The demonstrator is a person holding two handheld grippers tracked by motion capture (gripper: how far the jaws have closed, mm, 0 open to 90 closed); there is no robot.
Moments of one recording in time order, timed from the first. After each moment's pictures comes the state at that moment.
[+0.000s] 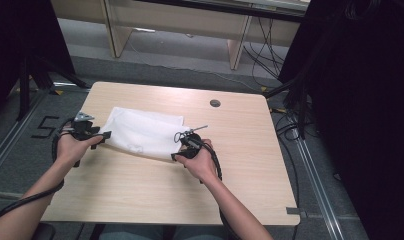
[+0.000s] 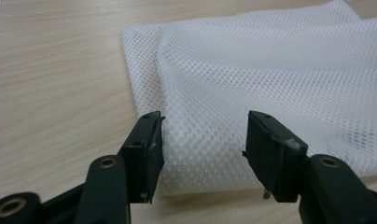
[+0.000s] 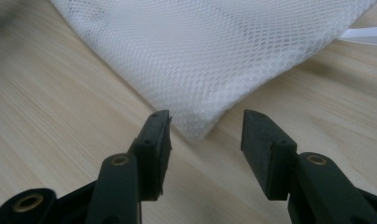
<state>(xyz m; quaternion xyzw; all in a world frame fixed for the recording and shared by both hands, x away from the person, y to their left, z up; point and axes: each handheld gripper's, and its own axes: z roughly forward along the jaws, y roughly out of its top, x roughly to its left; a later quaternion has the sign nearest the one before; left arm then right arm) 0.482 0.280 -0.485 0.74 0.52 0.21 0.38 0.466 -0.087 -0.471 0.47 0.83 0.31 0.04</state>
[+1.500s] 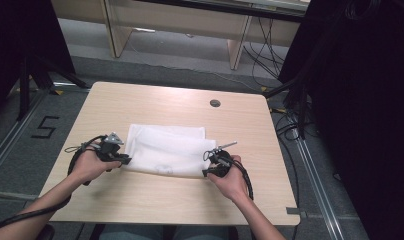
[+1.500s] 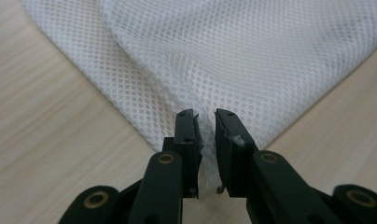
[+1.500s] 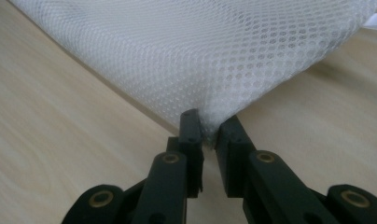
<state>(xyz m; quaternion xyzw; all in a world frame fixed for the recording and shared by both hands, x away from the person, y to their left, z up) 0.430 0.201 -0.490 0.86 0.37 0.10 0.32 0.415 -0.176 -0.472 0.48 0.84 0.26 0.04</state>
